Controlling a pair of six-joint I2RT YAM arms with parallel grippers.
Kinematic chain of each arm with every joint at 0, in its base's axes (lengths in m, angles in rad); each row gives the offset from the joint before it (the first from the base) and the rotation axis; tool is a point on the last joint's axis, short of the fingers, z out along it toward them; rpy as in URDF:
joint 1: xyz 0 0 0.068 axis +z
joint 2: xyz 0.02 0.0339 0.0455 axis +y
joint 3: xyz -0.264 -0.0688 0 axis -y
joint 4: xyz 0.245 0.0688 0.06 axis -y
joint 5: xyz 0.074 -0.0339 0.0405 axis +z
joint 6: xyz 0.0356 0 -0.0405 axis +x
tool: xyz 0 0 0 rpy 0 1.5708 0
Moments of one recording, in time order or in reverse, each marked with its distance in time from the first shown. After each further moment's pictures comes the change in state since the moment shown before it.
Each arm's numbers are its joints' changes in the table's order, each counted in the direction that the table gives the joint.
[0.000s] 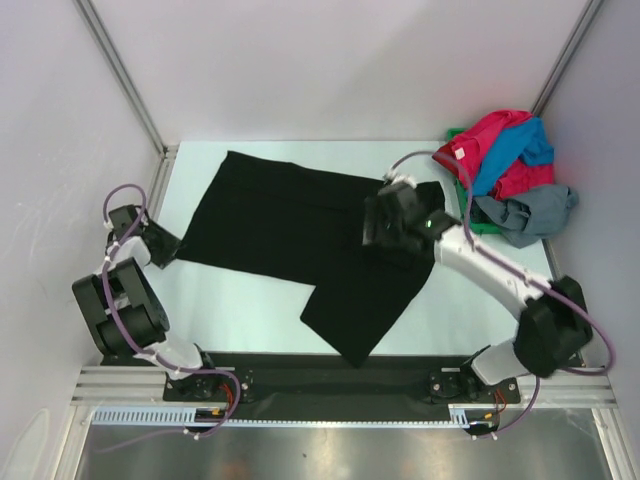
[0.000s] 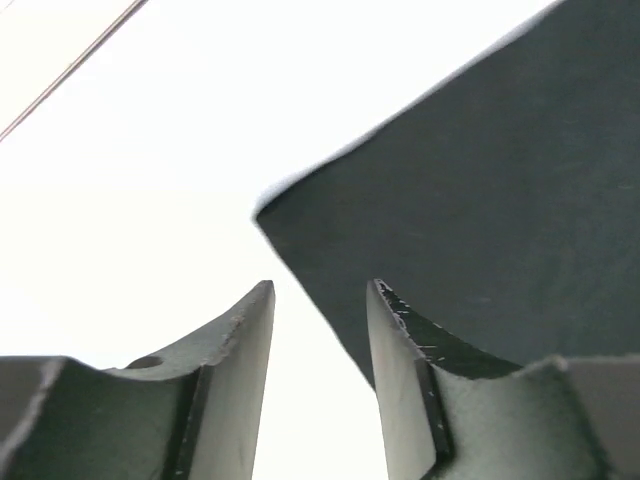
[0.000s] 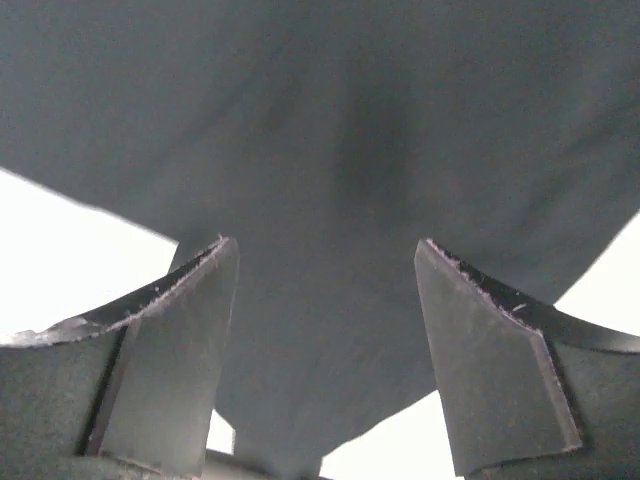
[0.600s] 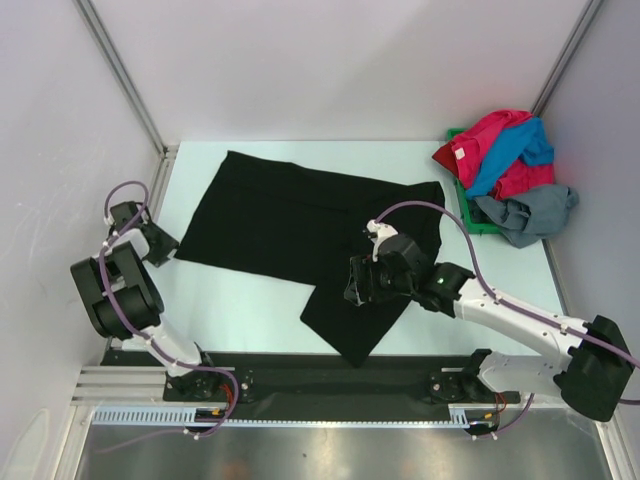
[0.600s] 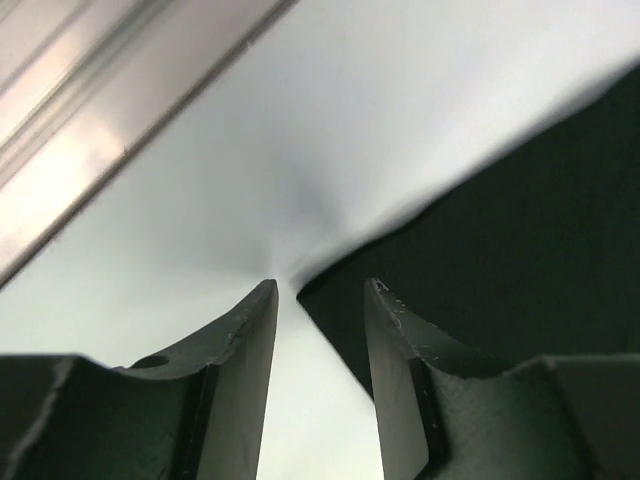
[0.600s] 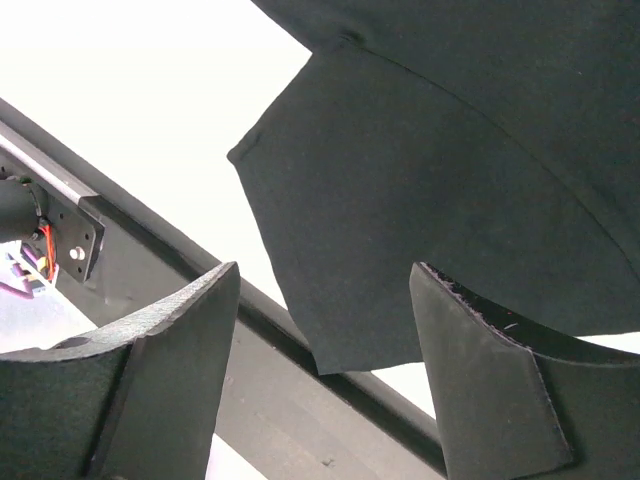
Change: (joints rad) left arm 0.014 0.134 0.070 0.019 0.091 0.076; right arm 0.290 -0.335 -0.364 0.096 0.257 0.031
